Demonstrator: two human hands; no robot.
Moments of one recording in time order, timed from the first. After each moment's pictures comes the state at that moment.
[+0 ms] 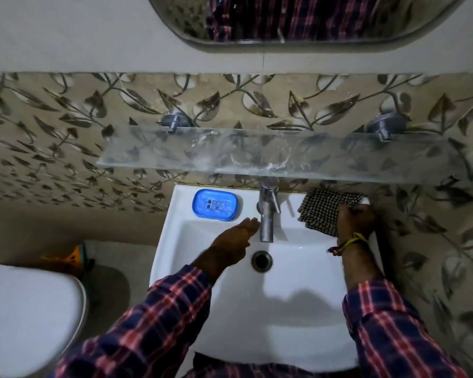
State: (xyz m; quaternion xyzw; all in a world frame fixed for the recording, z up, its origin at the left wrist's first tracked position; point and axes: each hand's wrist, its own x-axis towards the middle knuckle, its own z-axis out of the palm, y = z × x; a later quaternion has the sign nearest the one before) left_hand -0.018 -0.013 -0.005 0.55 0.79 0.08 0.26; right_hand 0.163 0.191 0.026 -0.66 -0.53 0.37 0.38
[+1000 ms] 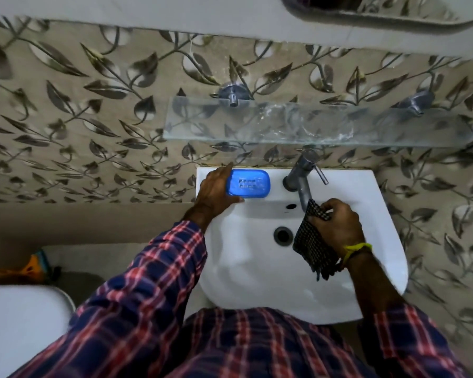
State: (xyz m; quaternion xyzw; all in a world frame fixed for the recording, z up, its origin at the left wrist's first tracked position) left_hand -0.166 -0.065 0.006 0.49 0.79 0.29 0.22; right_hand 0.113 0.009 0.086 -0.61 -0.73 0.29 0.13
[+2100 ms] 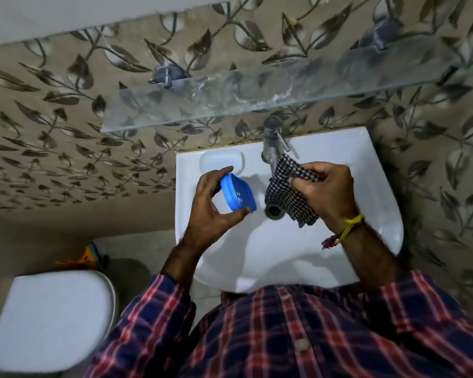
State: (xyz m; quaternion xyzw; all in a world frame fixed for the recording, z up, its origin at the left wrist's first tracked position) left_hand -0.023 -0.125 0.070 0.48 0.69 0.50 0.21; right_hand 0.164 0.022 0.111 -0.50 -0.66 0.46 0.31
